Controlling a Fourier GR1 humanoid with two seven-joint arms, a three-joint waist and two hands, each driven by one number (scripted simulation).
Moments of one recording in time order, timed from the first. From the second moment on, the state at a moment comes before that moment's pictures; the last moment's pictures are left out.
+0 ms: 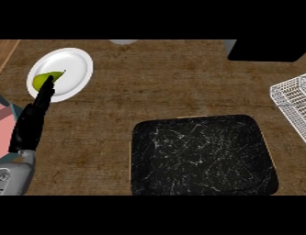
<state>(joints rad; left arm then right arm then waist) -0.18 0.33 -0.05 -1.42 -0.09 0.16 0.05 -1.22 -0.46 -0.40 -0.56 1.70 -0.23 1.10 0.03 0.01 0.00</state>
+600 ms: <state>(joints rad) -0.15 0.34 -0.02 -1.45 -0.09 0.14 0.07 -1.14 -0.60 -0.43 -0.49 1.73 -0.13 1.05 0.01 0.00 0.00</state>
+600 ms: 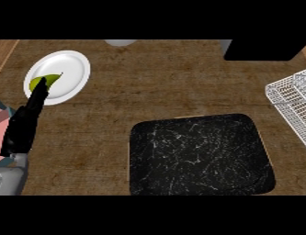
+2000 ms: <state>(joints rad) -0.14 0.31 0.03 -1.45 -0.12 0.11 0.06 -0.80 -0.48 -0.59 -0.96 1.36 -0.36 0.96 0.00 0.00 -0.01</state>
